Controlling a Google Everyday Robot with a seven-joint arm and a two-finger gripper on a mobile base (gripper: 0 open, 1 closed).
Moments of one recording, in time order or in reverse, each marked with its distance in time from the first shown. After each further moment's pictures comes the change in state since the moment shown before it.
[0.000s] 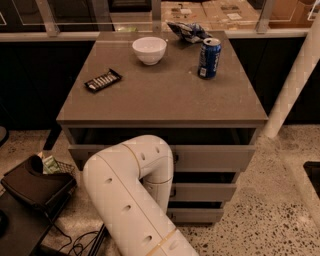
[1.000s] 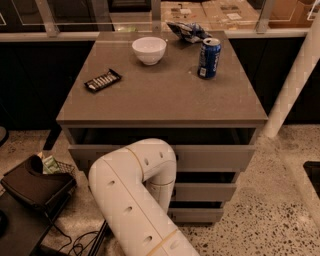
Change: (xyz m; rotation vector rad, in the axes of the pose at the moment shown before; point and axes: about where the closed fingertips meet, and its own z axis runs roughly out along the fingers) arm 0.012 -0.004 0.032 -0.032 0.012 0.057
